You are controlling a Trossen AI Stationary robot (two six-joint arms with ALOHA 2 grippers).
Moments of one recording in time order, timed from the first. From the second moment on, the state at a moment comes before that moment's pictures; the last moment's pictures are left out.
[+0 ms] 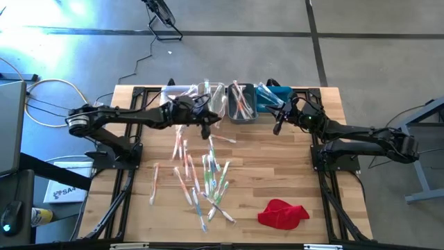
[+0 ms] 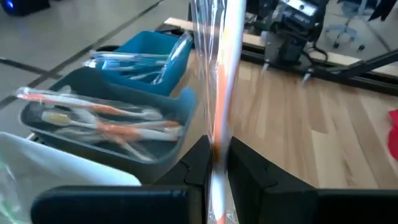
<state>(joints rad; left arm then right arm) 0.31 1.40 0.83 0.27 0.06 -0.08 -0.50 0.90 0.30 0.50 0.00 -0.13</state>
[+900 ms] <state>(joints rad) 0.51 1.90 1.29 0.24 0.26 -0.11 -0.50 0.90 0.30 0.48 0.00 -0.13</state>
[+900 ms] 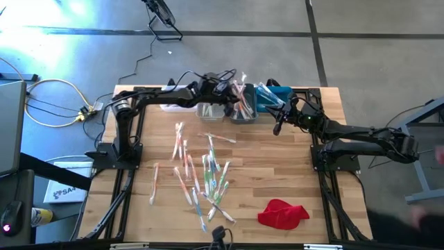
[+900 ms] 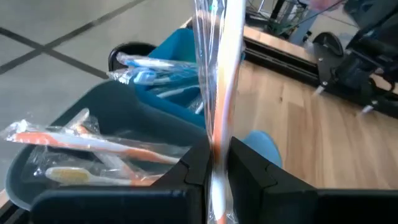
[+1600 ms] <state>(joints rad) 0.50 1.97 1.31 0.19 0.17 -0.11 -0.50 0.90 0.30 0.47 0.00 -0.13</state>
